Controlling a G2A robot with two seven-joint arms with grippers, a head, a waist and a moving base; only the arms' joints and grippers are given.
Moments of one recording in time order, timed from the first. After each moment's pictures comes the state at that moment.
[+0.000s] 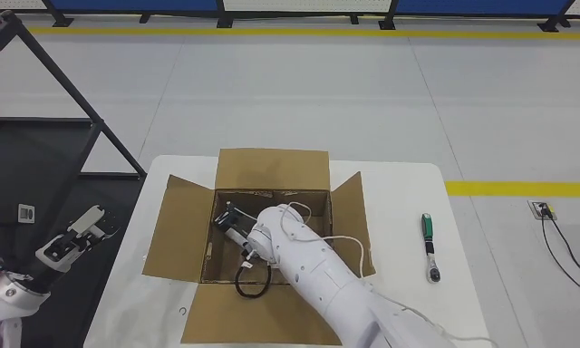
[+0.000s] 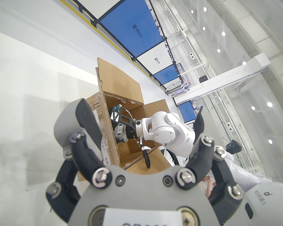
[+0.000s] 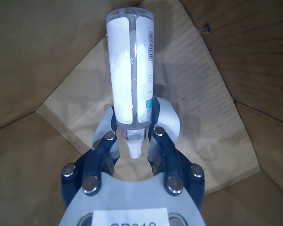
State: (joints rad) left arm 1.39 -0.98 -2.04 -1.75 -0.31 -0.29 -0.85; right arm -0.18 -1.99 0.56 -0.25 -0.94 -0.23 0.80
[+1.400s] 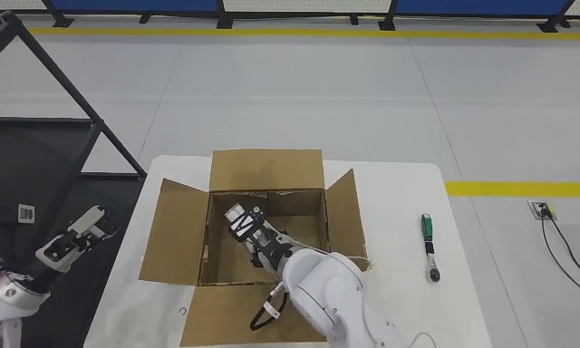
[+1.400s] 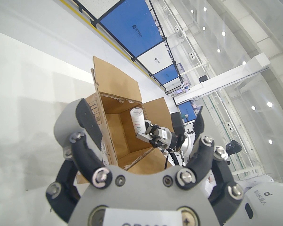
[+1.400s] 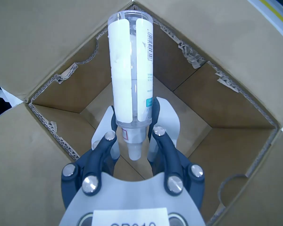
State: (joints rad) left arm 1.39 -0.98 -2.04 -1.75 -0.31 -0.29 -0.85; right arm -0.90 -1.64 0.94 -1.69 -1.46 -0.11 1.00
